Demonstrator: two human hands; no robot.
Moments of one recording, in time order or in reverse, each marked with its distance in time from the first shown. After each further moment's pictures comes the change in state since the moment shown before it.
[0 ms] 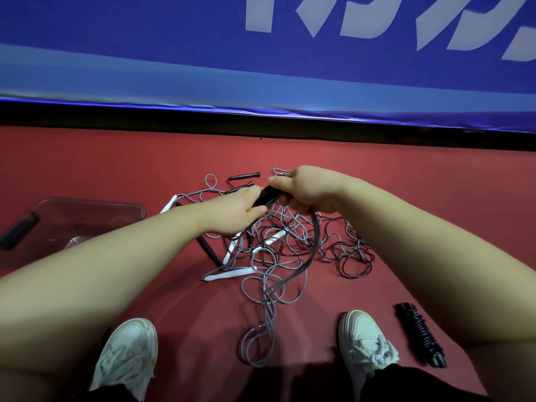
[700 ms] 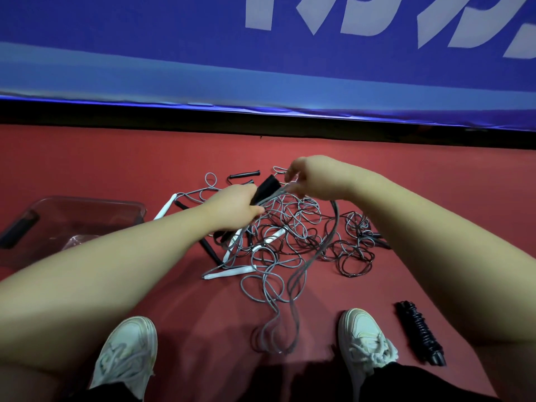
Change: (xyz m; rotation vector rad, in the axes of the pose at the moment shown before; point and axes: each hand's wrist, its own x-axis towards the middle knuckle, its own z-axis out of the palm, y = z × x) left_hand 0.010 0.003 0.005 0.108 0.115 -0.118; right_hand -0.002 0.006 -0.024 -0.649 0.135 -0.179
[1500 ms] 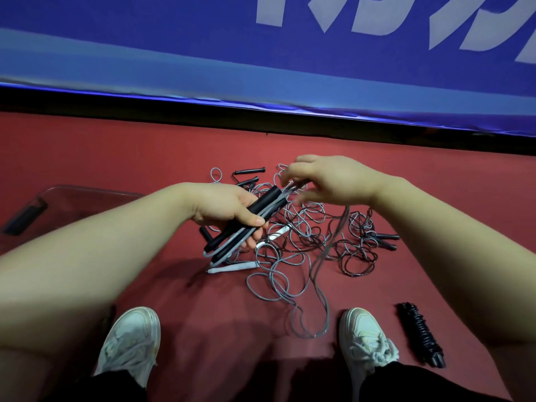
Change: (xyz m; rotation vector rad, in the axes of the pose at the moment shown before) left_hand -0.013 -0.027 -0.013 -0.820 -0.617 0.002; right_hand -0.005 0.018 0.002 -0.166 0.084 -0.480
